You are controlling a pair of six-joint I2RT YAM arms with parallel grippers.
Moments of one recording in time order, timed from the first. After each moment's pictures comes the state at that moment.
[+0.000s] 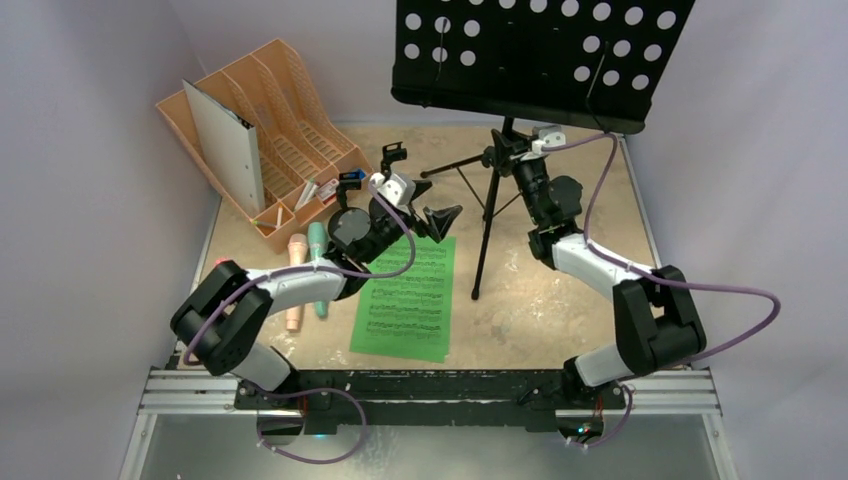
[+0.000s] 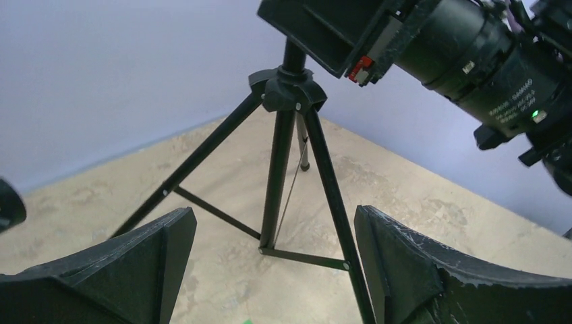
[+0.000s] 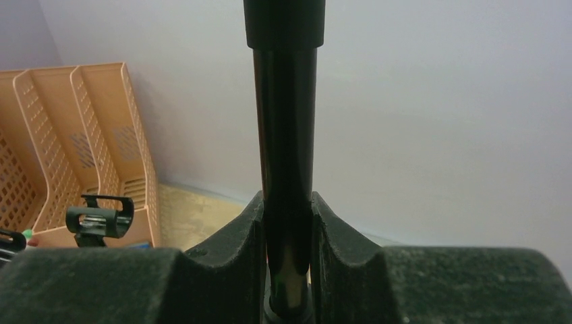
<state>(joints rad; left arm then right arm) -0.71 1.49 0.71 0.99 0.11 -0.19 0.34 1.49 0.81 1.06 -0.05 0.04</state>
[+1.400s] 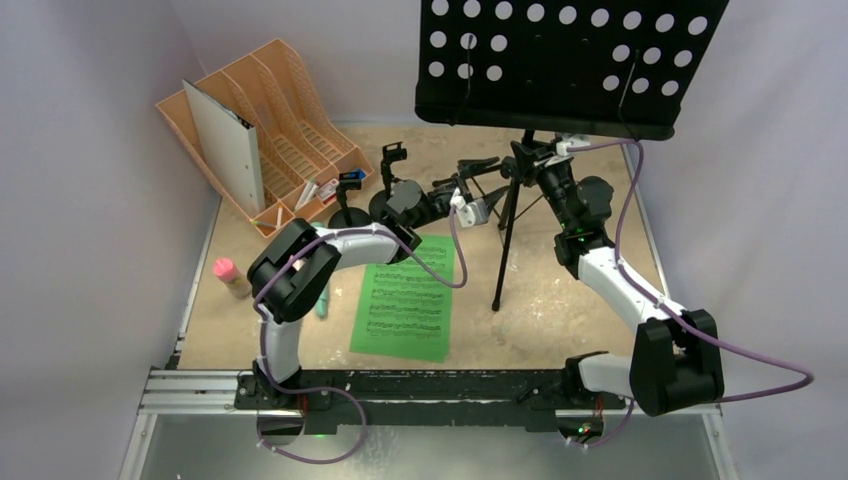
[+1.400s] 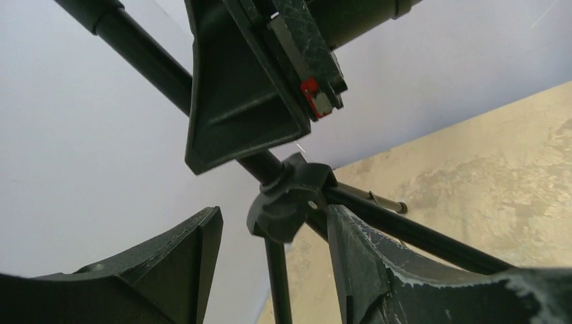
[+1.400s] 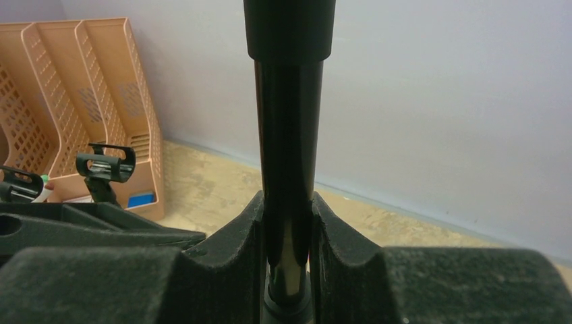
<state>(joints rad) -0.76 1.94 1.16 1.14 0.50 0.61 0.22 1.27 0.76 0.76 -0.22 0.06</state>
